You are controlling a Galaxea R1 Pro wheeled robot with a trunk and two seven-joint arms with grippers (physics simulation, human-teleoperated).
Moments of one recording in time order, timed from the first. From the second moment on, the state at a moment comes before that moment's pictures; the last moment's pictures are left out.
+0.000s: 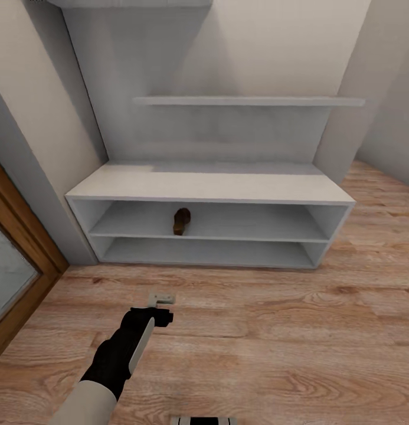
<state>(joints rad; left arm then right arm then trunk) -0.55 -0.11 -0.13 -1.00 0.05 0.75 0.17 -0.38 -0.56 -1.33 -1.39 0.11 0.85 0.27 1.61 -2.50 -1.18</state>
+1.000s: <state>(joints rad) -0.54 -0.05 -0.13 -0.97 0.08 0.37 -0.24 -0.38 -0.56 -1.32 -1.39 0.11 0.85 0.27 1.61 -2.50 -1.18</state>
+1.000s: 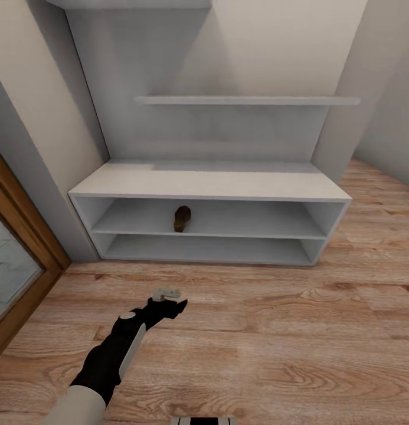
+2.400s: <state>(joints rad) -0.51 0.18 0.11 -0.70 0.43 -0.12 -0.80 -0.38 -0.42 -0.71 -1.14 0.10 0.84 0.26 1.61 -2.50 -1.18</state>
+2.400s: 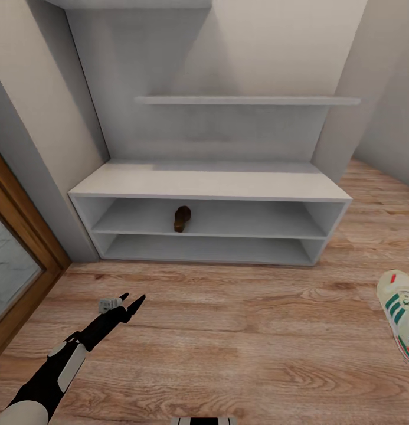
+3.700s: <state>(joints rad) -0.51 0.18 0.11 -0.70 0.43 -0.12 -0.80 -0.44 0.00 -0.35 -1.15 0.12 0.85 0.26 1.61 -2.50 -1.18</state>
